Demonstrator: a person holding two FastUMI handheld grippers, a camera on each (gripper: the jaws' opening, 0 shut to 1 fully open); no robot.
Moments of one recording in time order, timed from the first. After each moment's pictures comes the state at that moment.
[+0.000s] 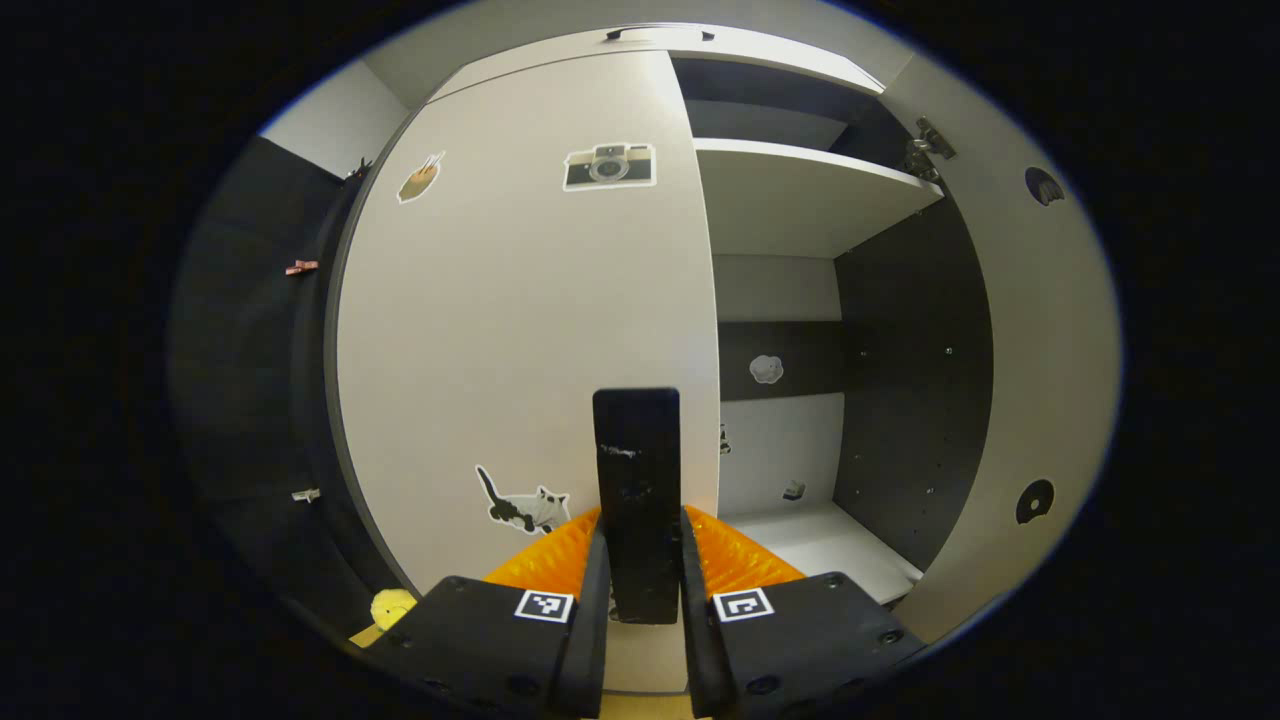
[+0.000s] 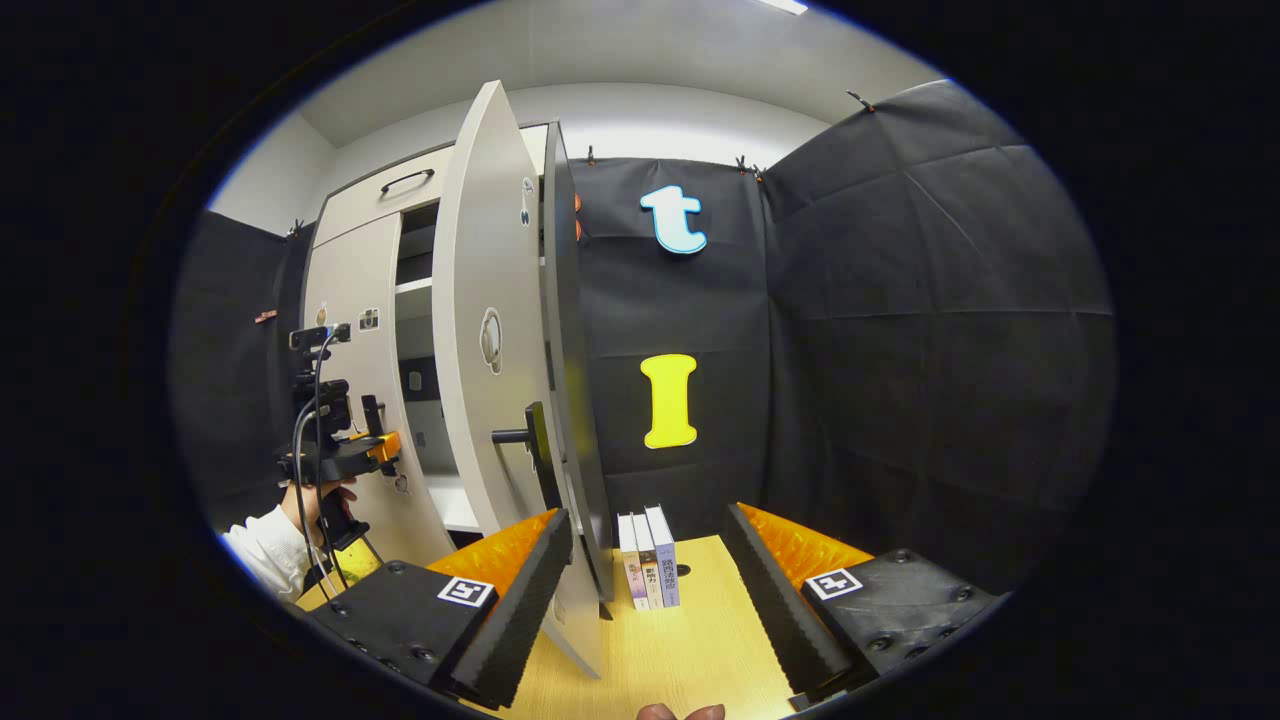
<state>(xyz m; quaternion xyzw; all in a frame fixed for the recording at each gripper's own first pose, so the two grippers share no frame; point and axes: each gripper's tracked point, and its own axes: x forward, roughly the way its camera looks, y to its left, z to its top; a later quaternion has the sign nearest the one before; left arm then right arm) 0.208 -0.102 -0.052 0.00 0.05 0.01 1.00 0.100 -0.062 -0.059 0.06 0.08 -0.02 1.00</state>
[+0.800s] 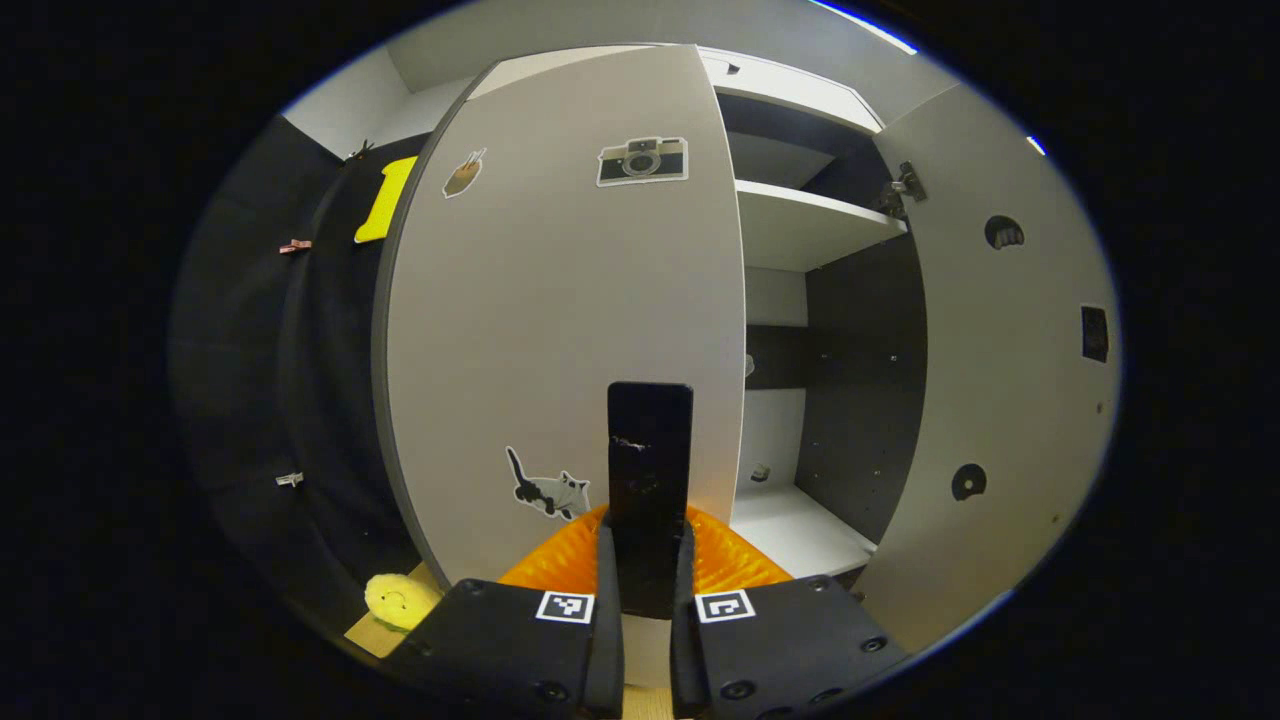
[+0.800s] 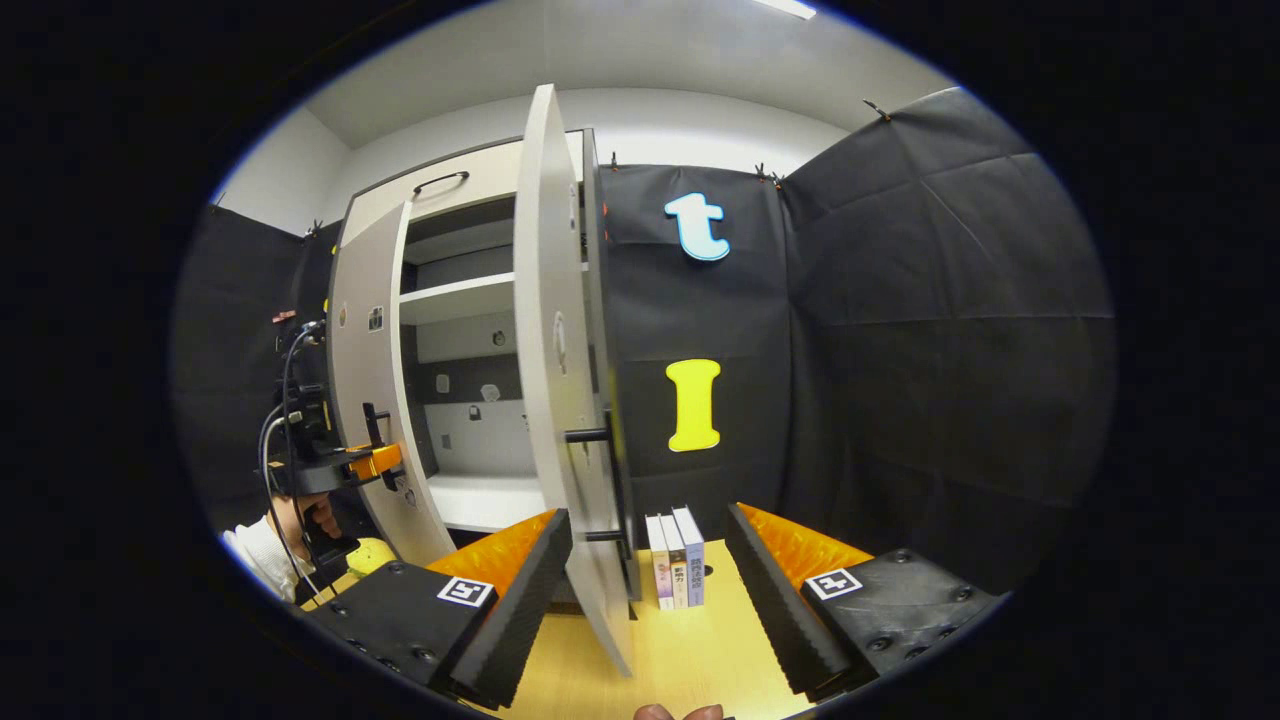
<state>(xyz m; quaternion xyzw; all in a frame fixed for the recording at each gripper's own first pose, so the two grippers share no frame) 0.141 -0.079 -0.044 -0.03 0.06 -0.05 1.00 0.097 -0.031 -0.057 0.06 0.07 0.01 1.00</state>
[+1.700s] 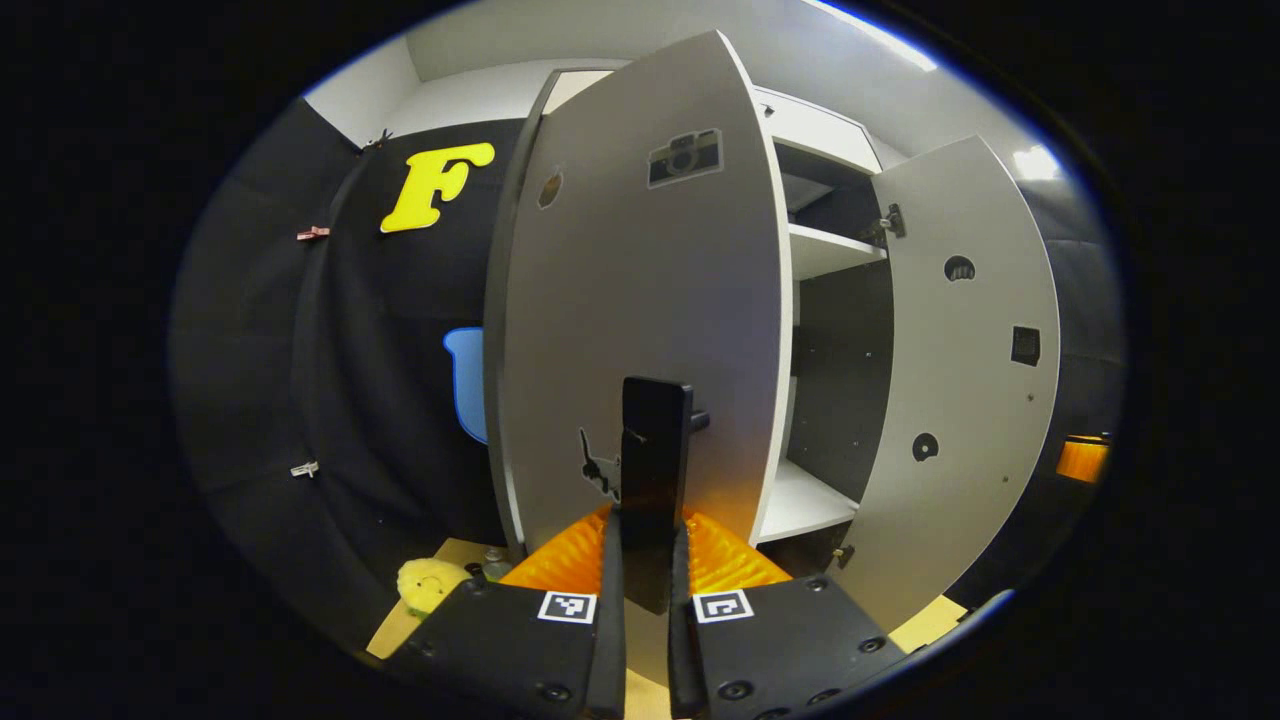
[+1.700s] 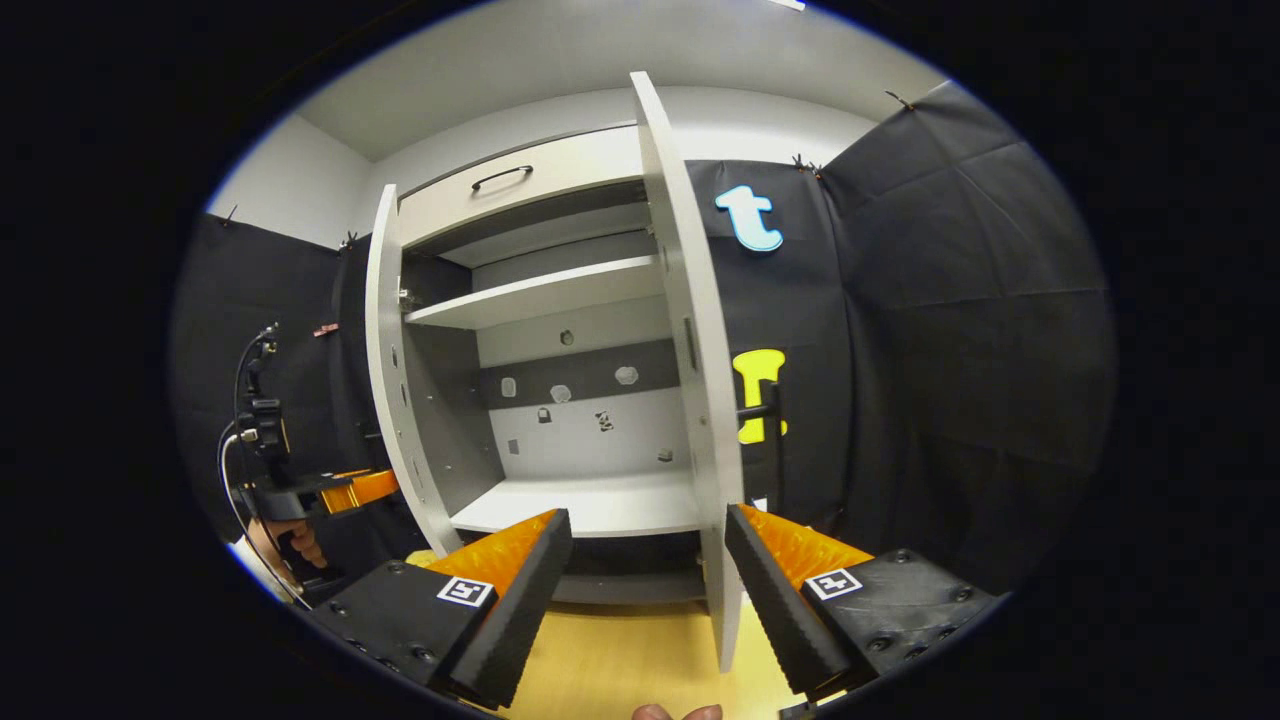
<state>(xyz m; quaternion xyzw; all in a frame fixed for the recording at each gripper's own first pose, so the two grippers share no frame) 0.049 0.002 -0.046 -0.04 0.07 -0.07 0.99 0.091 0.035 -0.057 0.10 0.07 0.07 0.99</state>
